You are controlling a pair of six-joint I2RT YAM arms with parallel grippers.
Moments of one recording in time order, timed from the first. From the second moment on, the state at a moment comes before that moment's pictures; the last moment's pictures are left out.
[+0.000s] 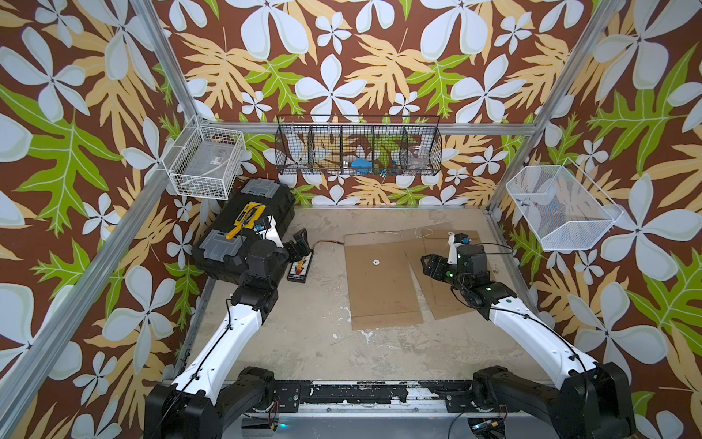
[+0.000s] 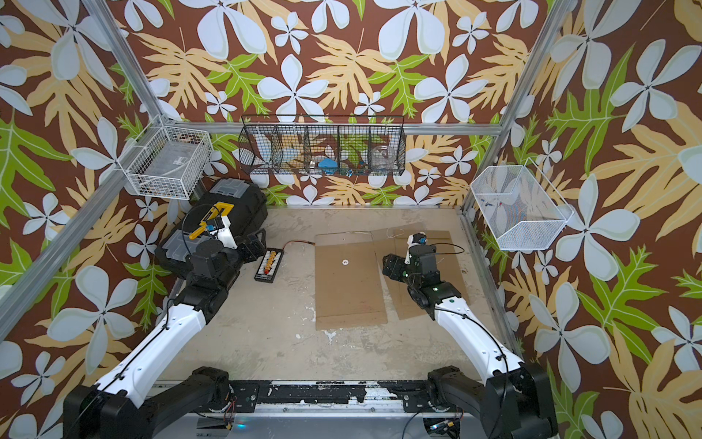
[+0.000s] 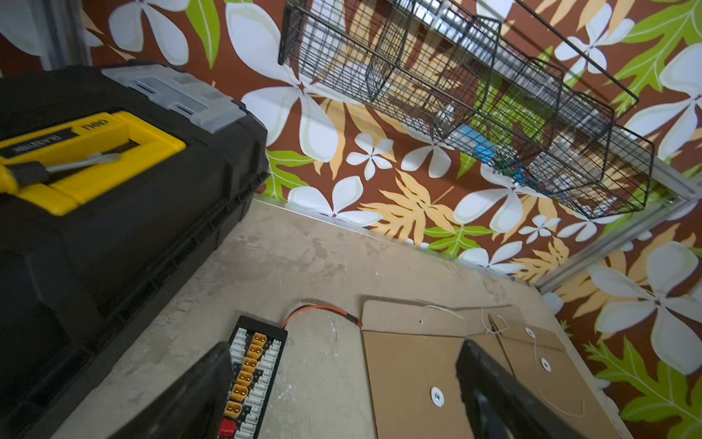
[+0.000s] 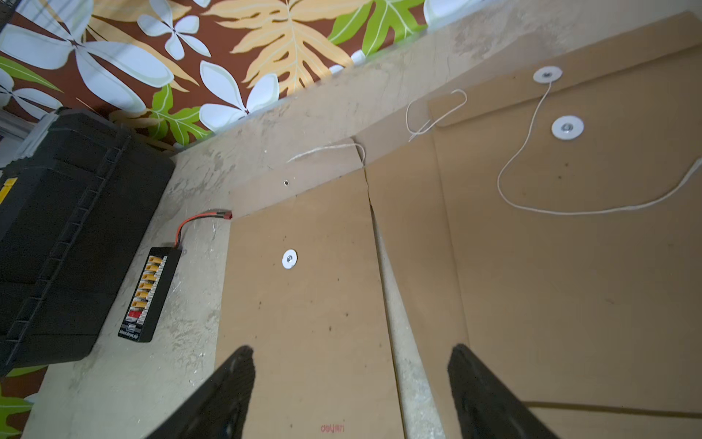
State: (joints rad) left arm -0.21 1.06 0.77 0.05 -0.03 -0.49; right arm 0.26 1.16 0.76 -0.22 -0.06 0.53
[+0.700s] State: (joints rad) left arm -0.46 1.49 0.84 -0.10 0.22 -0.67; right arm 0.30 1.59 0.86 -0.30 -0.18 0.55
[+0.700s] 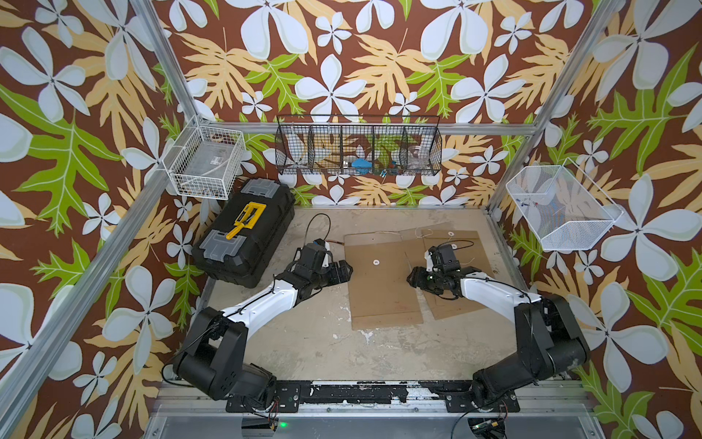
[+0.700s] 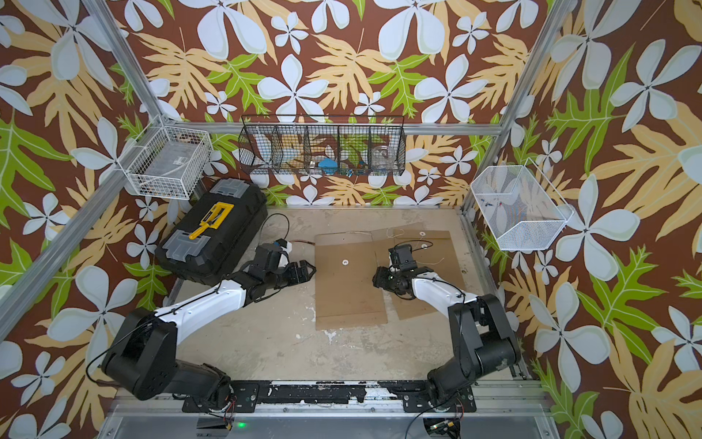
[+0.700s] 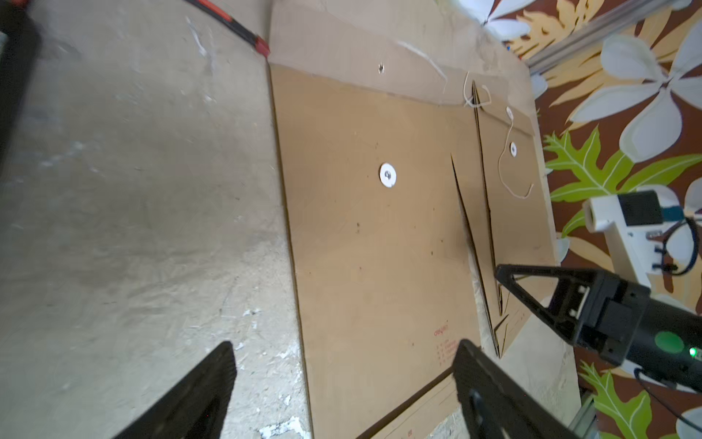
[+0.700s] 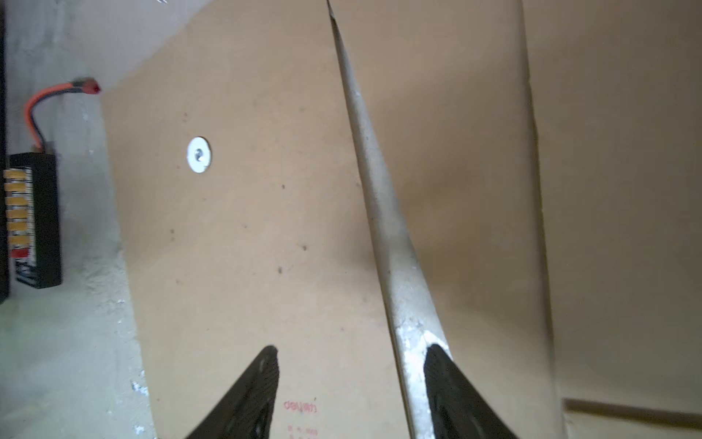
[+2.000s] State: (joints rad) left arm -0.47 1.48 0.55 0.27 0.44 -0.82; right arm 0.29 1.58 0.66 -0.06 -0.60 0.74
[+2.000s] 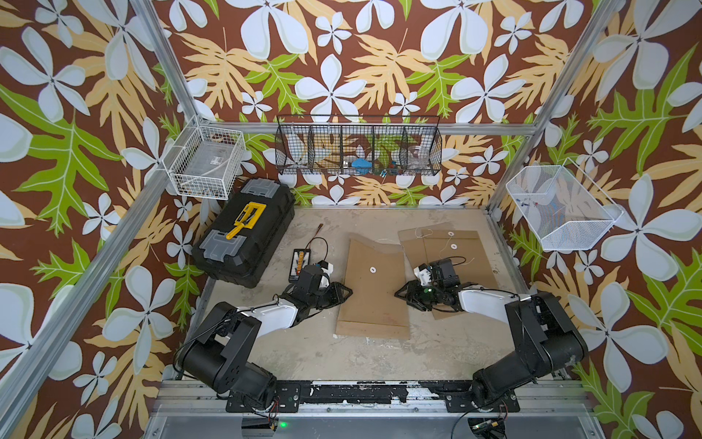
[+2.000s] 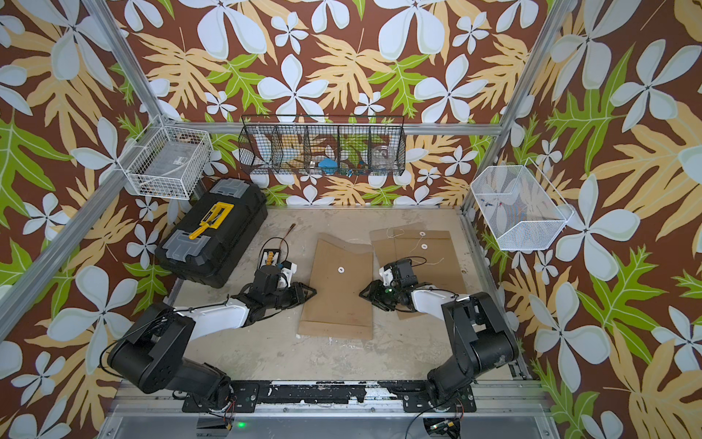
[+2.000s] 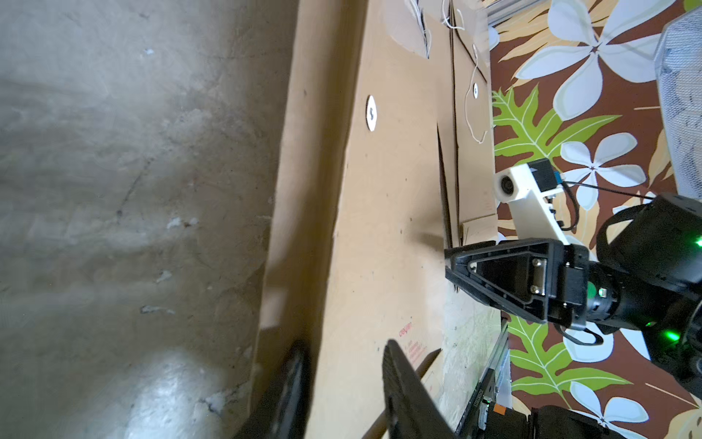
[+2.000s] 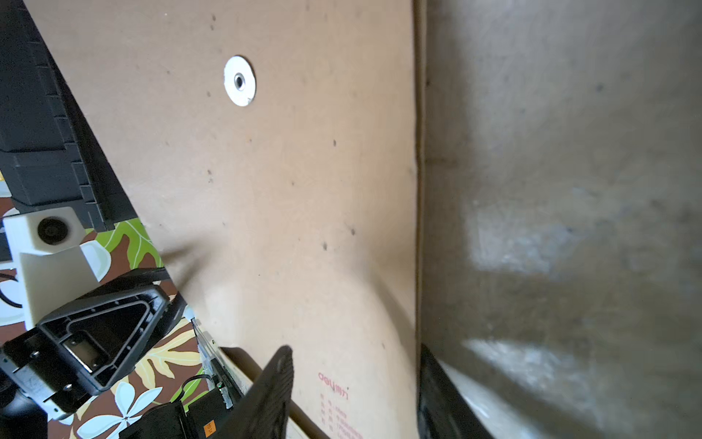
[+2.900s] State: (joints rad) left arm -0.42 1.23 0.71 0.04 0.66 -0.87; right arm 0.17 1.44 0.53 0.11 -0.83 0.74
